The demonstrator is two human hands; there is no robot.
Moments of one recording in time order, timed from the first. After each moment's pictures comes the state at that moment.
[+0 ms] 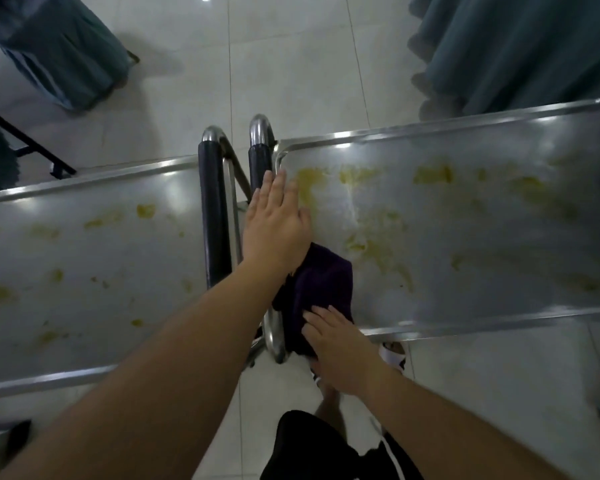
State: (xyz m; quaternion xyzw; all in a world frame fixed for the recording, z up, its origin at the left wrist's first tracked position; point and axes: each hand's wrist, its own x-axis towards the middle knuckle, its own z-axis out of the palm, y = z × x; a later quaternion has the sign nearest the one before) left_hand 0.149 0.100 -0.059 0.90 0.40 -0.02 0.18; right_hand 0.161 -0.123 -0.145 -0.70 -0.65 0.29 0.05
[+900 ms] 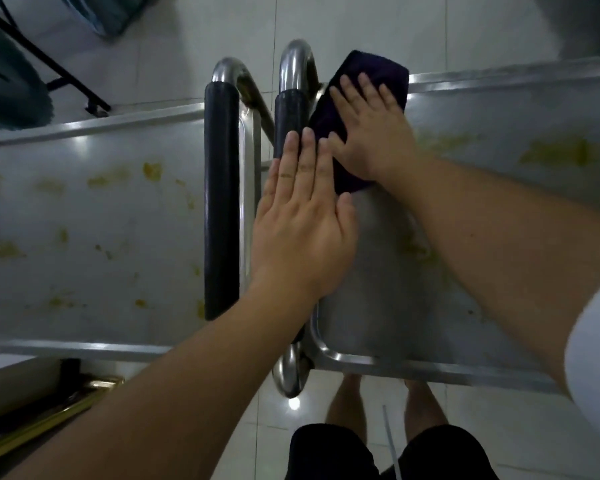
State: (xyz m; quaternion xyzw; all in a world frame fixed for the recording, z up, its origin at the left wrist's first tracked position) left_hand 0.154 0.096 -0.080 0.89 0.44 0.01 0.09; right_hand 0.350 0.164 -0.191 -0.78 -0.60 0.15 0.02
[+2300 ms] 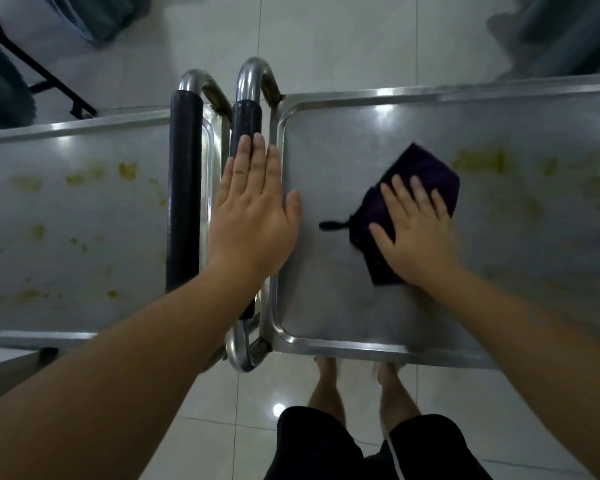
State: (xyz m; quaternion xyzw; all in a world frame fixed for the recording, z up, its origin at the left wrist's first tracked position) left_hand 0.158 0.097 -0.077 0.89 0.45 -0.04 0.04; right_hand 0.372 -0.054 -0.181 -0.82 -0.54 0.17 0.03
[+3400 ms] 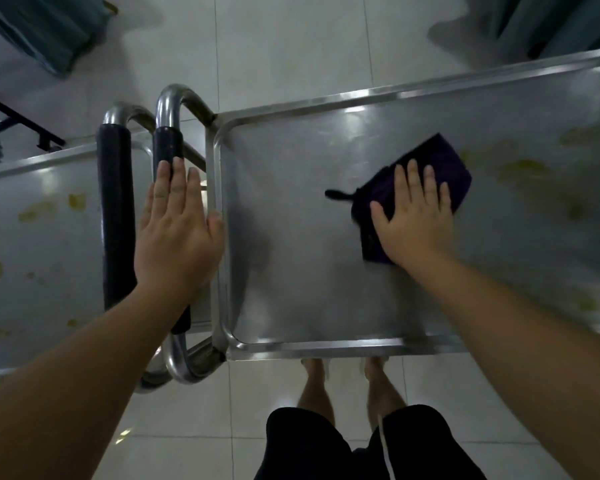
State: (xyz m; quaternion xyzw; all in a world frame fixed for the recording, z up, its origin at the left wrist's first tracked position) left_hand 0.165 0.088 -0.065 0.88 0.46 -0.07 0.01; right_hand 0.446 -0.096 -0.179 -0.90 -0.39 0.18 0.01
